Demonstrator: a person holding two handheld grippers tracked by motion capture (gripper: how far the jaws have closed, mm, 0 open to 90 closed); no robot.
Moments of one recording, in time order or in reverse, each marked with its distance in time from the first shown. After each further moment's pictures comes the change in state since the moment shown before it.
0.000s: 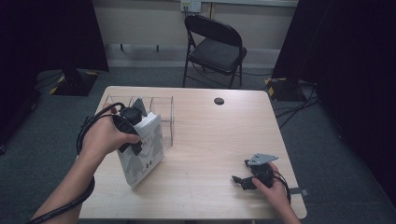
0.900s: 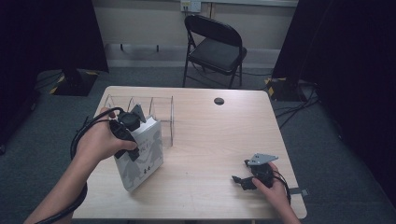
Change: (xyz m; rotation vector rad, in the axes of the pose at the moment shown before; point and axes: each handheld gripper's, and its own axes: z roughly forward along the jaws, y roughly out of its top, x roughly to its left) left arm -0.008 -0.016 -0.002 0.016 -0.001 0.052; right arm 0.000 0.000 0.000 0.000 0.000 0.000
